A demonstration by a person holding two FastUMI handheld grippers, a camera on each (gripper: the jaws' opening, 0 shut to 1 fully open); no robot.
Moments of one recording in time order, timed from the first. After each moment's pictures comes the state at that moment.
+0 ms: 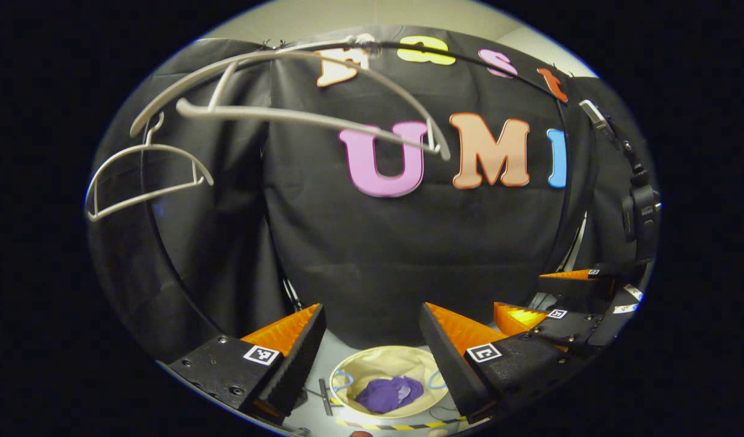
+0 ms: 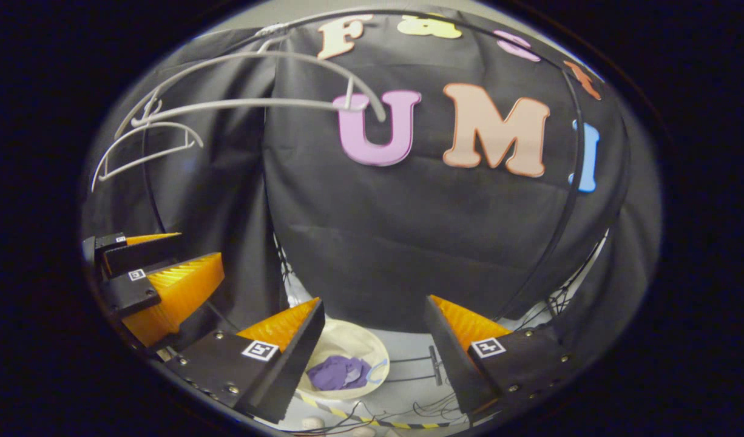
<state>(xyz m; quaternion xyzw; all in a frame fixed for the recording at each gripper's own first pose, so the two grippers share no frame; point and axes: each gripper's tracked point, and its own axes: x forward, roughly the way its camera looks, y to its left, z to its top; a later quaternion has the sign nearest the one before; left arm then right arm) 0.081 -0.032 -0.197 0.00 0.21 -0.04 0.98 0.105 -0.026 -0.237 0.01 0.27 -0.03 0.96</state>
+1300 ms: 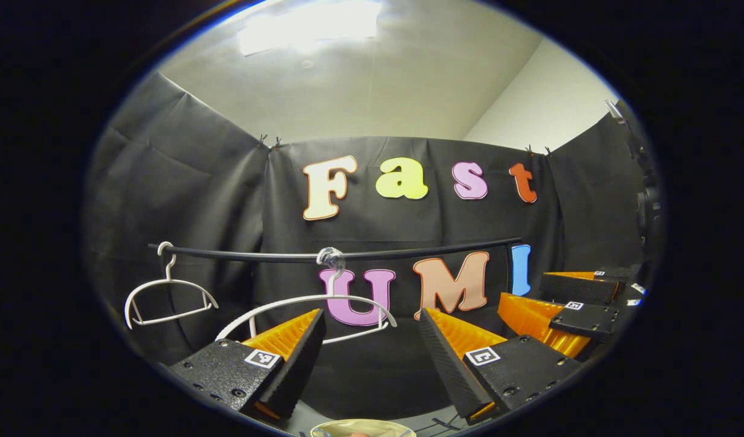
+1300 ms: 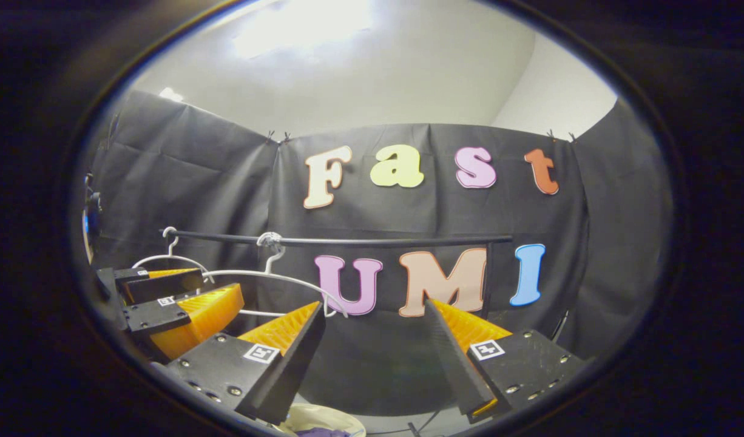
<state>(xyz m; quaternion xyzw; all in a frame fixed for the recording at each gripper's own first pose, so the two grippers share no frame) 0.052 -0.074 0.061 -0.03 -0.04 -0.08 1.00 0.041 -0.079 0.059 0.01 -0.02 -0.07 1.00</state>
